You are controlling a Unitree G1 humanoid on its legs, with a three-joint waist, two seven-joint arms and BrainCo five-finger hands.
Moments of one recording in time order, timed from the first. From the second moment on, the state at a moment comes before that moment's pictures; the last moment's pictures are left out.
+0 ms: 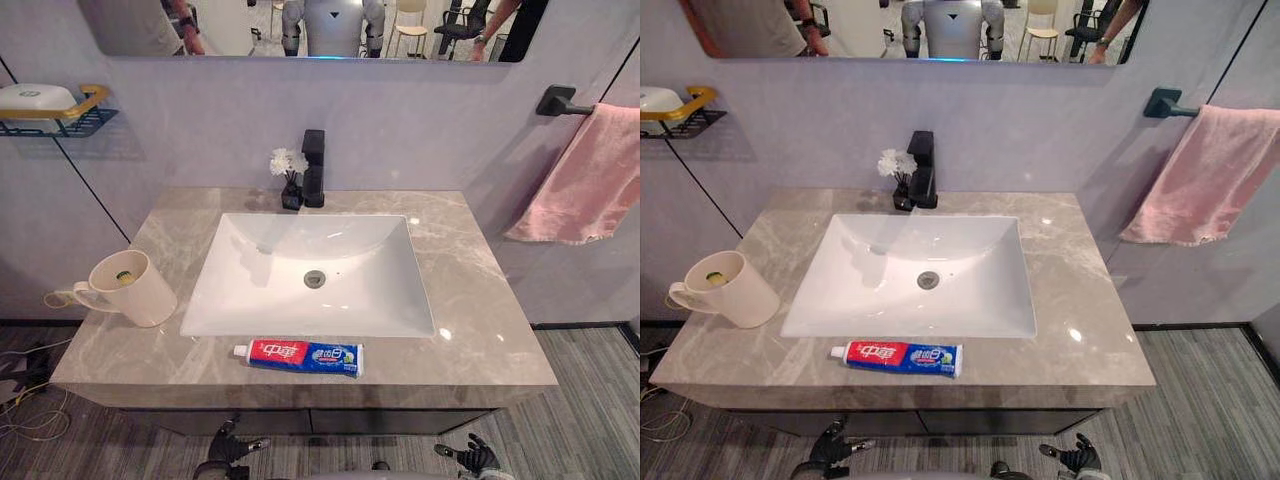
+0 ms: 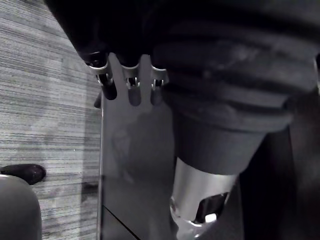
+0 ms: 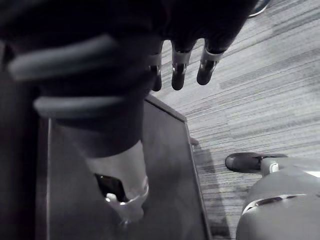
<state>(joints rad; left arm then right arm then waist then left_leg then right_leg) 0.16 0.11 0.10 0.98 -0.03 -0.14 0.10 0.15 -0.10 -0.32 1.02 0.03 -0.07 -0.09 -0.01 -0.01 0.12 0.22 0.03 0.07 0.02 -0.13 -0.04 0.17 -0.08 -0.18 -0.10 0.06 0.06</state>
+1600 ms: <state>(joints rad) 0.22 0.29 -0.26 -0.45 0.35 -0.28 0.01 0.22 -0.12 -0.26 1.04 0.05 -0.10 -0.02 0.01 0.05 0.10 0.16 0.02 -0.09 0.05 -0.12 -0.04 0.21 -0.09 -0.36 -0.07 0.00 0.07</state>
